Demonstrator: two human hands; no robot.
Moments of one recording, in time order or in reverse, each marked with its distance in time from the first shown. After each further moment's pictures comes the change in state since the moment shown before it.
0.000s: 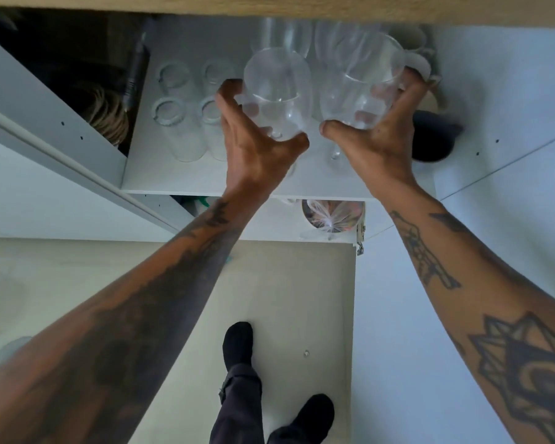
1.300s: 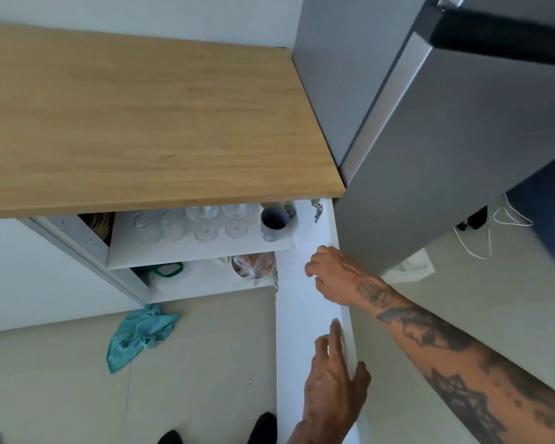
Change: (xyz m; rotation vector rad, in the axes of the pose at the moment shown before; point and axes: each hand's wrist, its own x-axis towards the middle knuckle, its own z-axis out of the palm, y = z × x) left_hand -0.339 0.277 -0.026 0.213 -0.902 -0.201; right_hand -0.135 -0.134 -0.253 -1.242 -0.788 -0.350
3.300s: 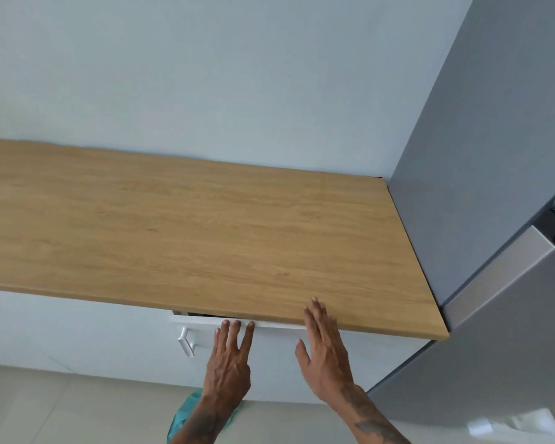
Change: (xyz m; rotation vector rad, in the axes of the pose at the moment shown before) left_hand 0.051 -0.122 -0.325 0.855 0.482 -0.151; right_hand 0.136 -0.158 -0.070 0.381 0.430 0.069
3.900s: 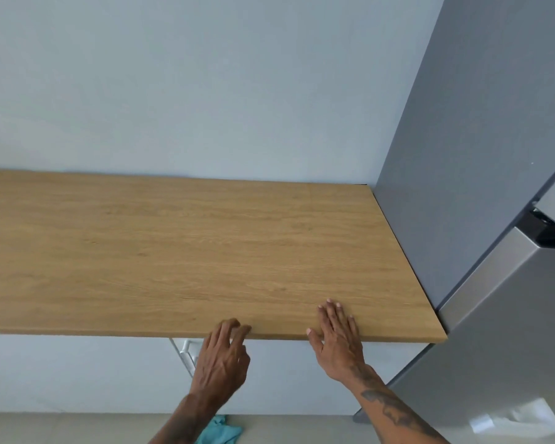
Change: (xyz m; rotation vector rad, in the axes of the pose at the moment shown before) left_hand 0.034 -0.039 -0.030 -0.159 0.323 0.227; right_hand 0.046 0.024 -0.012 -0.142 -0.171 0.246
